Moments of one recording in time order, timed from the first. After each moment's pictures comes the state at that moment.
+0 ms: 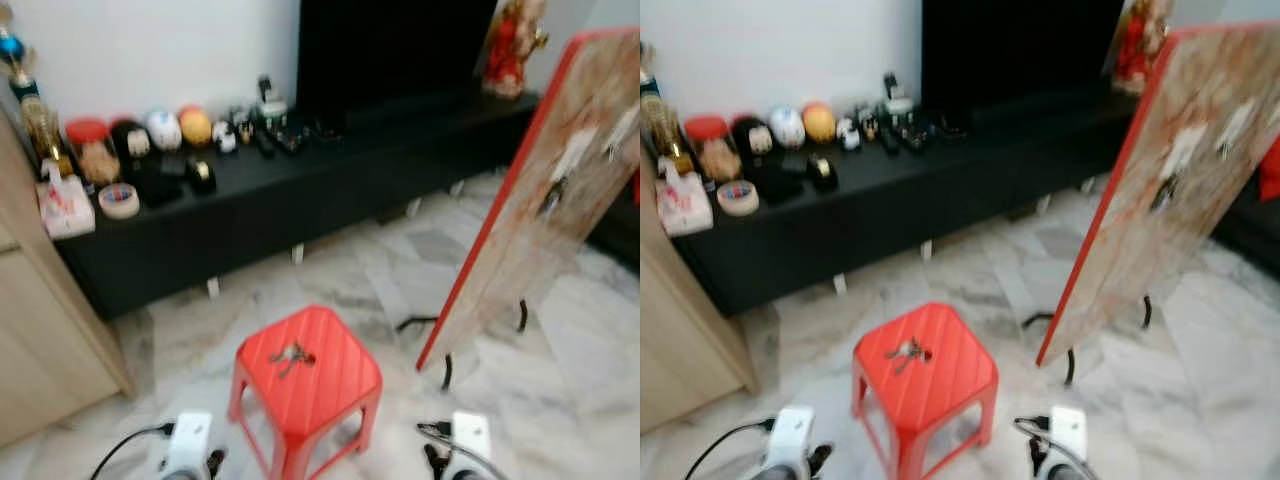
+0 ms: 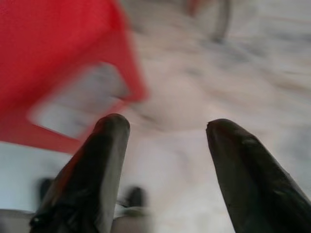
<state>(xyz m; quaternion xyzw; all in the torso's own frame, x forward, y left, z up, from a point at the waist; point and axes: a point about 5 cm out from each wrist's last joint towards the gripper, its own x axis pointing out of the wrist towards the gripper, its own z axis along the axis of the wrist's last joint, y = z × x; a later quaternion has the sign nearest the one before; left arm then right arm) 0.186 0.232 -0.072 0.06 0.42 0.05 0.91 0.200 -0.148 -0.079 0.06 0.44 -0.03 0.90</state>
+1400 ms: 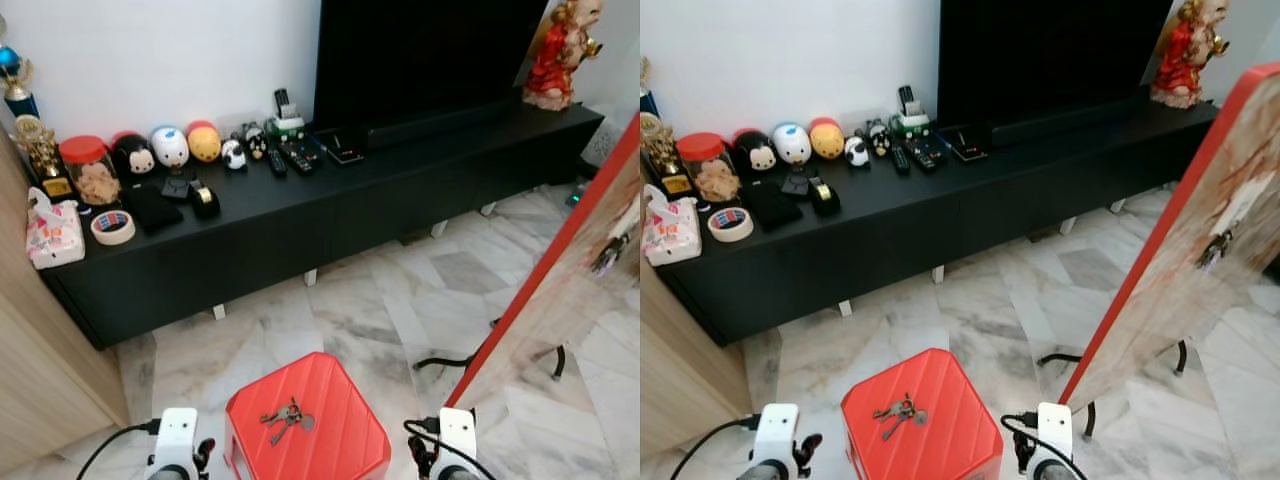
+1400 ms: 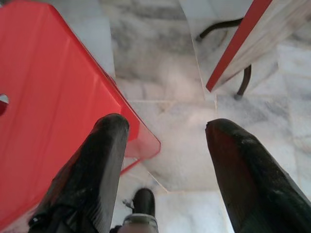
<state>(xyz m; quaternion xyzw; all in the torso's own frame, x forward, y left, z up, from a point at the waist) 0.212 0.231 -0.053 0.04 0.33 0.07 0.94 0.196 -0.161 -0.078 0.06 0.41 -0.04 0.91</state>
